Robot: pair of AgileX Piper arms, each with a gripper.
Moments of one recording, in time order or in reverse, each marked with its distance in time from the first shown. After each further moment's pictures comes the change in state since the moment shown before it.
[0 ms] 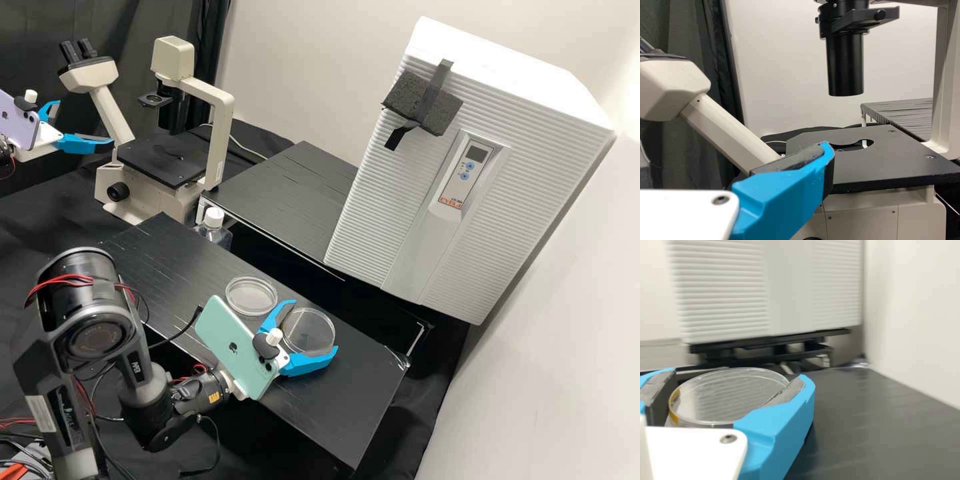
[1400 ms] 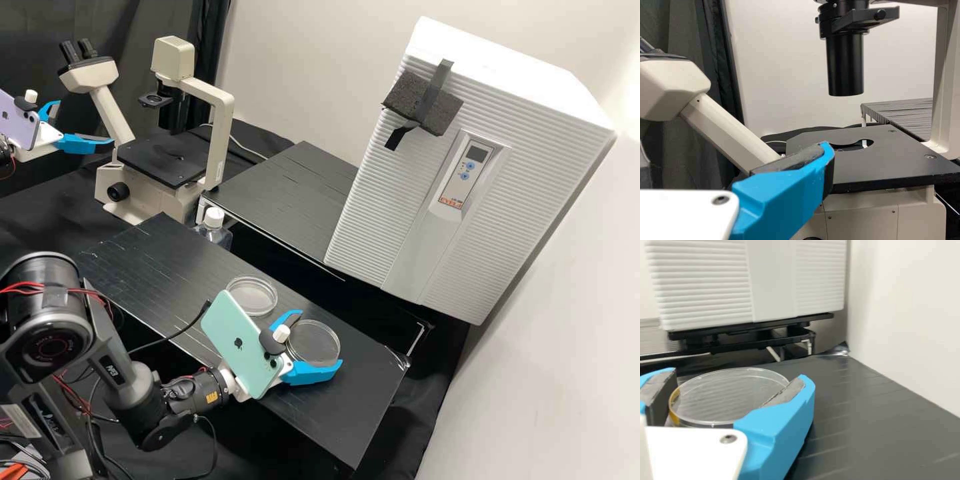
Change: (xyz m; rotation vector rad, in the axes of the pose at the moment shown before) left arm 0.000 0.000 0.000 0.000 0.000 0.000; right arm -0.005 0.005 -0.014 -0.022 0.027 0.026
